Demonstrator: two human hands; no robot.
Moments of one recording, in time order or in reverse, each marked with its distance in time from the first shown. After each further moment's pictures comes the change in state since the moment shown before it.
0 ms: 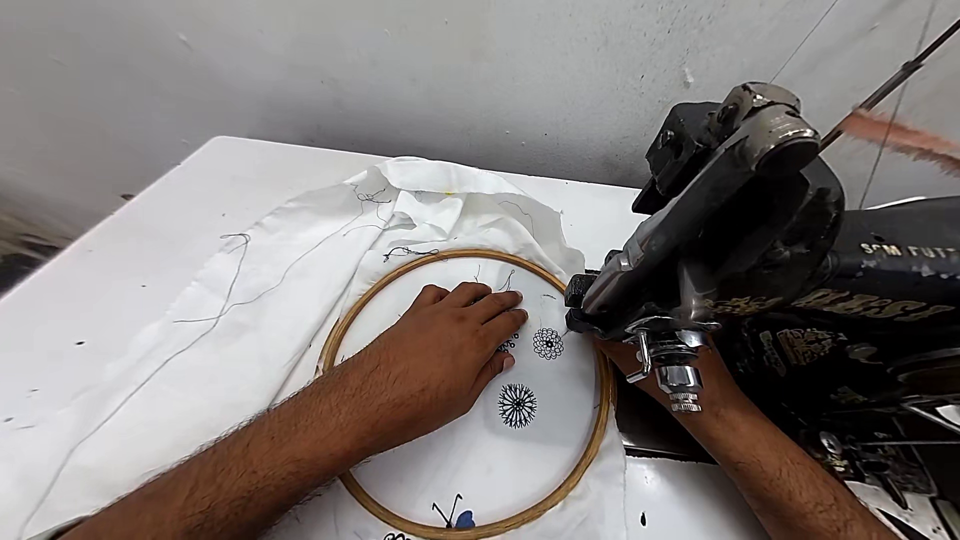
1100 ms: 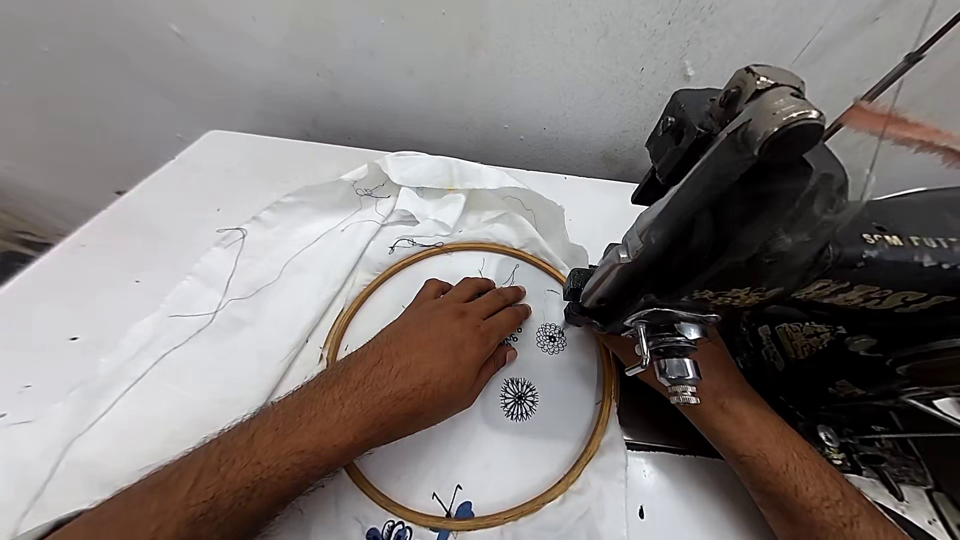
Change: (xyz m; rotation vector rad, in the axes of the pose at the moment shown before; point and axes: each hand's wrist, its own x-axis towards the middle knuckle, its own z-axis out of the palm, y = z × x) left_hand 0.002 0.001 0.002 -0.012 0.012 0.015; right_hand 0.003 -0.002 -0.003 0.068 0.005 -0.014
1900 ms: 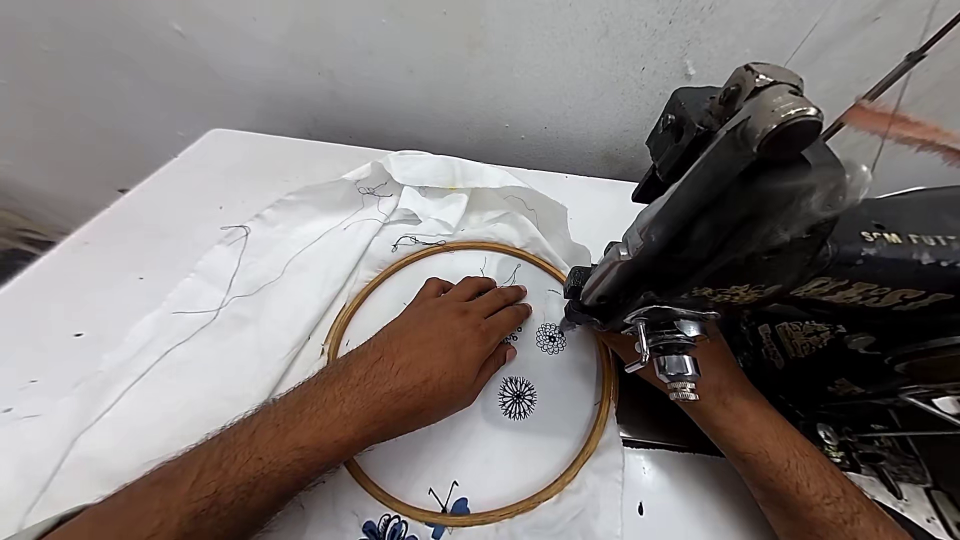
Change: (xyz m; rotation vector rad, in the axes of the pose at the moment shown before) left_hand -0.001 0.000 -0.001 -0.002 -0.004 0.001; right_hand 0.001 -0.002 -0.002 -0.009 0.004 -0.047
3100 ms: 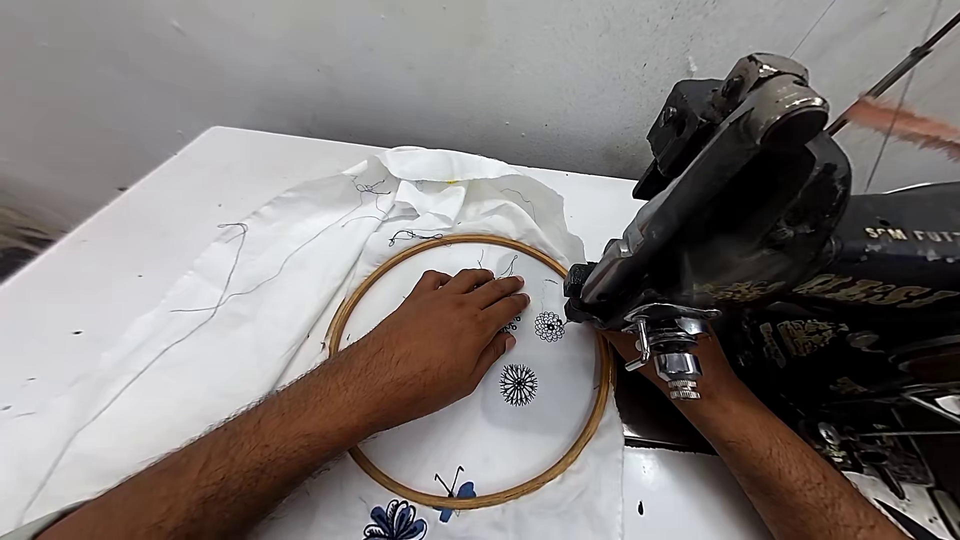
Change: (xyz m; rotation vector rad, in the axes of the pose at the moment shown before) left_hand 0.004 -0.004 0.001 0.006 -0.006 -0.034; right_hand -0.003 0.004 0.004 0.014 0.001 0.086
